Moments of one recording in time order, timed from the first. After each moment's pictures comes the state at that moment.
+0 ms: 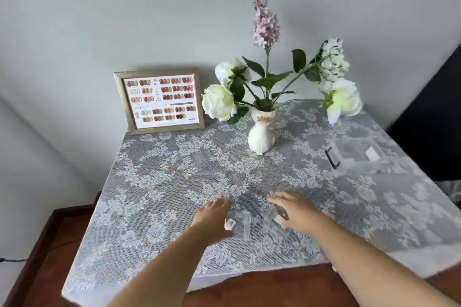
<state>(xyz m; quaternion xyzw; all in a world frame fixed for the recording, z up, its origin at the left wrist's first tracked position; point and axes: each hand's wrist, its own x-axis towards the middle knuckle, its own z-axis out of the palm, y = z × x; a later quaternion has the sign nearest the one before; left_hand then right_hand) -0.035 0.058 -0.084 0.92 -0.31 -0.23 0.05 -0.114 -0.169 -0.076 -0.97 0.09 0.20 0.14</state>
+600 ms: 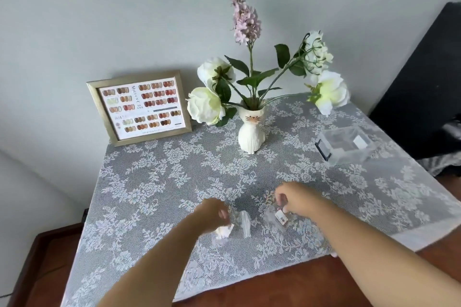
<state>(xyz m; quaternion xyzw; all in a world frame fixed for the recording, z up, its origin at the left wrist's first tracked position) 0.004 0.054 -0.070 0.87 -0.34 -0.30 0.18 -0.097 -0.183 -0.061 -0.95 0.15 0.20 0.18</state>
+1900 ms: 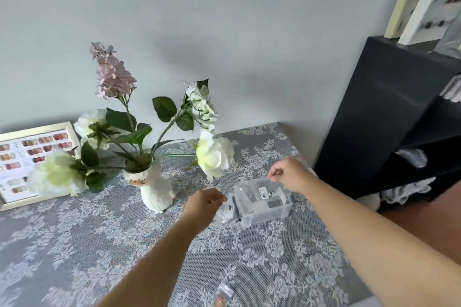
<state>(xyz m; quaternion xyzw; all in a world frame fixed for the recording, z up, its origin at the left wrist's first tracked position) 0.000 -0.255 -0.022 0.88 -0.28 -0.17 0.33 -0.077 -0.498 0.003 -0.93 0.20 0.02 0.29</state>
